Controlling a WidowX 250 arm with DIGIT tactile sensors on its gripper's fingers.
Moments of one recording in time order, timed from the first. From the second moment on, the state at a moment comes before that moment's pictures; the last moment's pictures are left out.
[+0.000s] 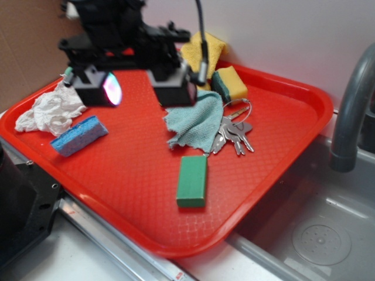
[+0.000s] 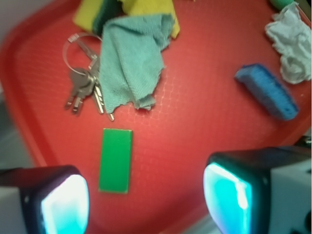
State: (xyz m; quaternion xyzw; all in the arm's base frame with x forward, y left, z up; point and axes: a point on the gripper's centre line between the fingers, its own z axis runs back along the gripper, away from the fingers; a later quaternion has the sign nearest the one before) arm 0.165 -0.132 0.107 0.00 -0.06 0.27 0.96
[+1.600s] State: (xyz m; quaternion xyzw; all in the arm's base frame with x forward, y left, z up) arm 0.235 -0.052 0.162 0.00 0.01 -0.01 1.00
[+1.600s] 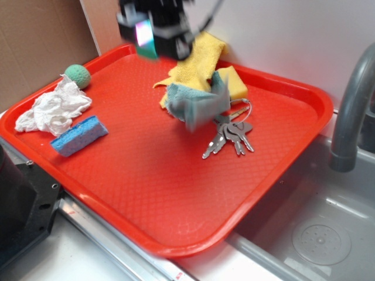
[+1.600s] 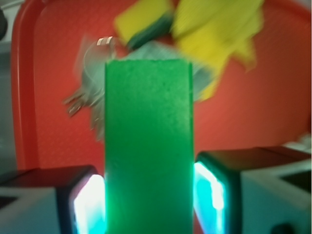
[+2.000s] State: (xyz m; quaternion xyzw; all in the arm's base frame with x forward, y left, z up) arm 0.246 -0.051 0.199 0.01 -0.03 0.01 1.00
